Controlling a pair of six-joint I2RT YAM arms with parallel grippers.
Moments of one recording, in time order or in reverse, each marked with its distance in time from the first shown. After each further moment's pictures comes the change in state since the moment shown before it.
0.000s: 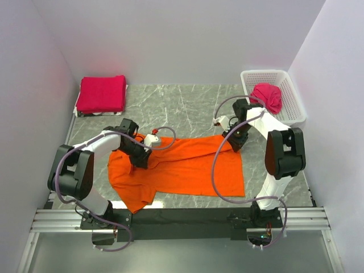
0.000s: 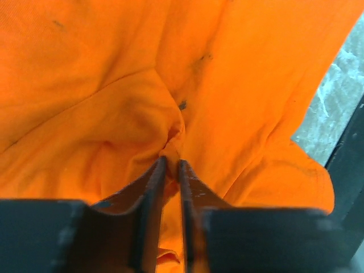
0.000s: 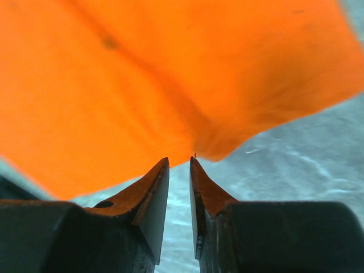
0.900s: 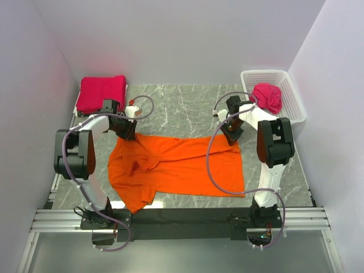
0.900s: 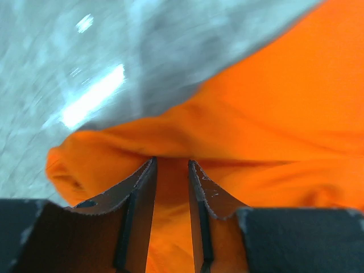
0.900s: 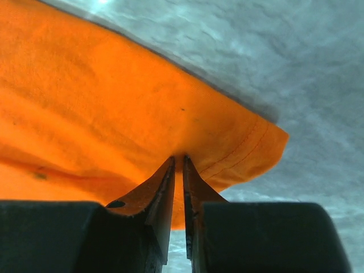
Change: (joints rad) left arm 0.251 0.209 0.261 0.227 -0.154 -0.246; right arm 0.018 0.196 0.130 0.130 0.075 0.314
